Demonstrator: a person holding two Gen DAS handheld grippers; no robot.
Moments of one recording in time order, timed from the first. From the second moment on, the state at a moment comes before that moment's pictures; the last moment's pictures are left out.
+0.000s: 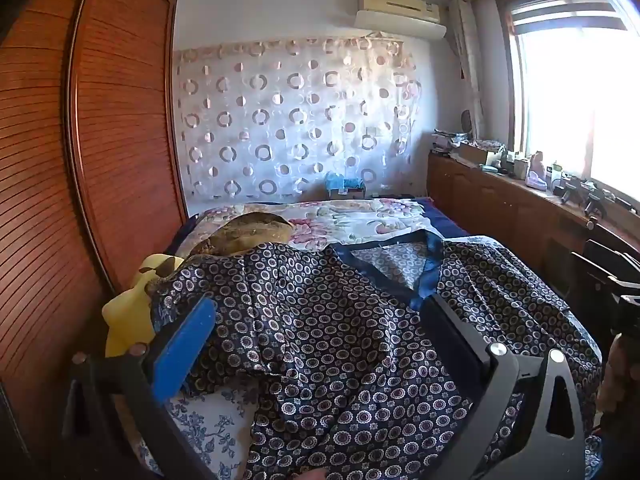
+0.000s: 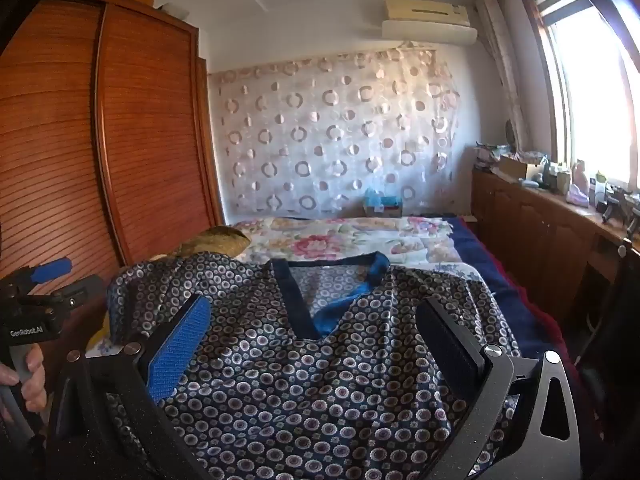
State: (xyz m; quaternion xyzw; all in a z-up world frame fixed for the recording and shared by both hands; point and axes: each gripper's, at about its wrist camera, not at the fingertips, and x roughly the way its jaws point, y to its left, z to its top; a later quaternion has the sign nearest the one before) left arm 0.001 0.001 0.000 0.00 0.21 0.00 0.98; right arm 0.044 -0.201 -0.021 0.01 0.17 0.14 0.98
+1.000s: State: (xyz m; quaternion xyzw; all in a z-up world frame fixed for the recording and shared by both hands) left arm -0.006 0.001 0.010 0.00 0.20 0.00 0.98; right arm 0.040 -0.201 -0.018 0.01 0.17 0.14 0.98
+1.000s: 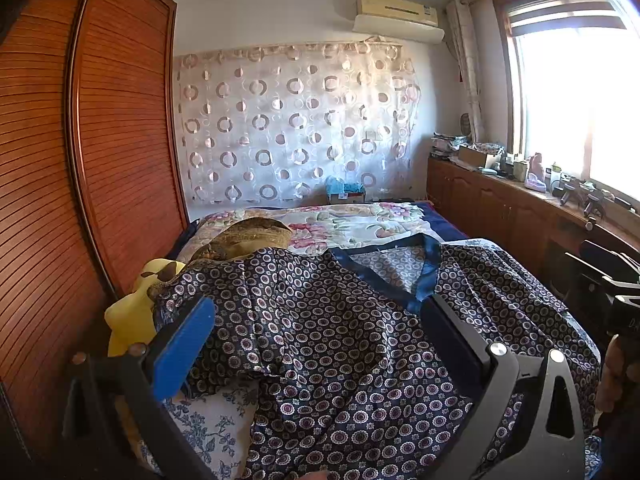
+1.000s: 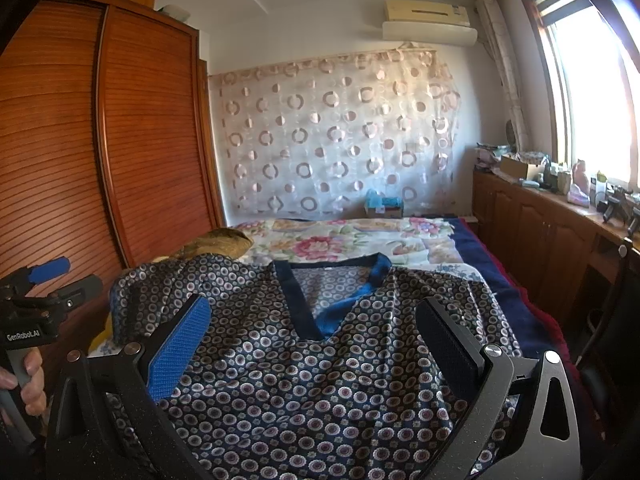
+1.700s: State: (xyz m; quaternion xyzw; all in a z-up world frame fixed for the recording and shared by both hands) left arm -0.007 -0.001 0.009 0.01 0.20 0.00 0.98; right arm 0.040 -0.200 -0.017 0.01 0.17 0.14 0.98
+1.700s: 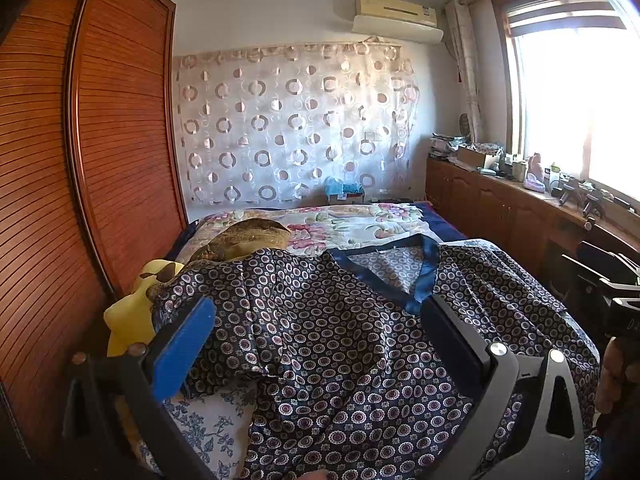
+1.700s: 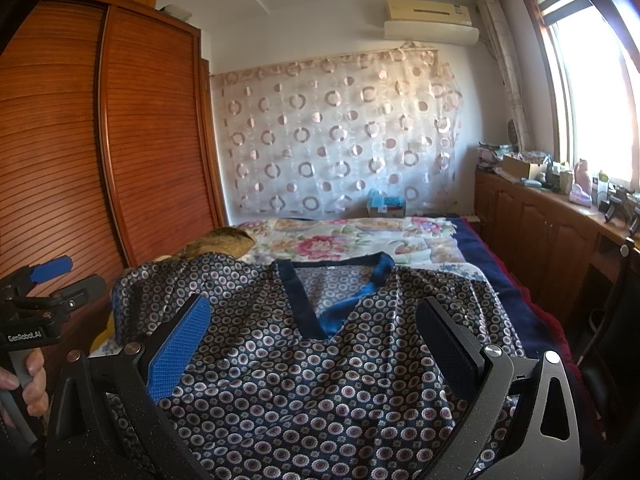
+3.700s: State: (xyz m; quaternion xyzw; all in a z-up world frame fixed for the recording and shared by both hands) left arm 0.042 0.044 -0.040 -0.01 0.26 0.01 0.97; right arm 0.077 -0.180 -0.055 0.00 0.21 0.19 0.96
